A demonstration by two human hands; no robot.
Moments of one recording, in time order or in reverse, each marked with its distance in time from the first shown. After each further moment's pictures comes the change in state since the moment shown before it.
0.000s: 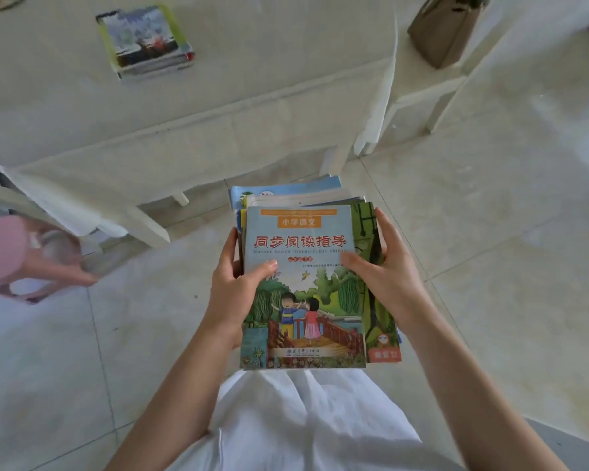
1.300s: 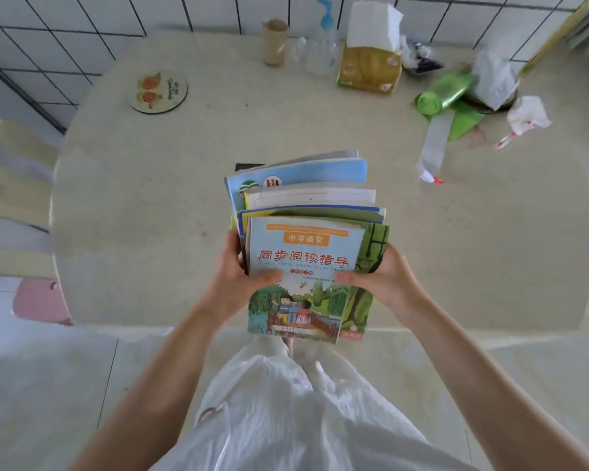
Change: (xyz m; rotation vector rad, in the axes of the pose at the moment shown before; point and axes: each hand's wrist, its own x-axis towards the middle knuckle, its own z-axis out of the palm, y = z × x) left_hand 0.440 0.297 -0.157 -0.045 0.182 0.292; right_hand 0.484 -0.313 0.261 -0.229 -0.542 -0.221
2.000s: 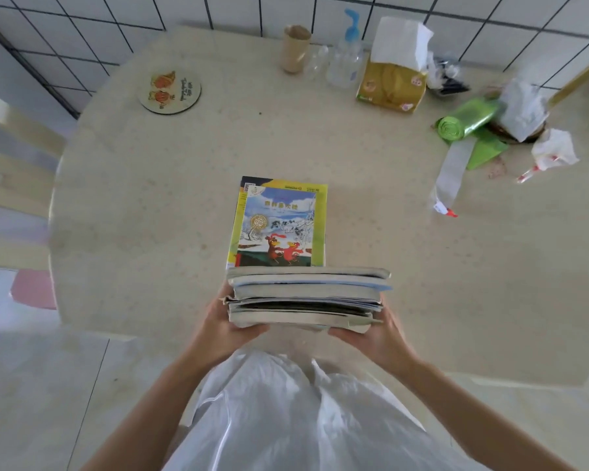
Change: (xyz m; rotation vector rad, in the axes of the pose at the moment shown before) left_hand 0.000 -0.059 -0.017 0.286 0.061 0.226; right_hand 0.016 0.054 -0.002 -0.318 0.019 -0.326
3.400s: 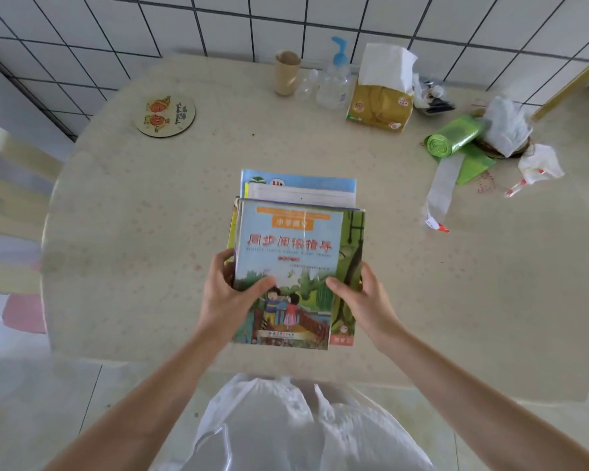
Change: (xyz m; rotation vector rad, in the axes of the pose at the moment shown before) left_hand 0.065 0.039 0.012 -0.066 0.210 -0.322; right_hand 0.064 -0.041 -0.007 0.407 -0.038 0.402
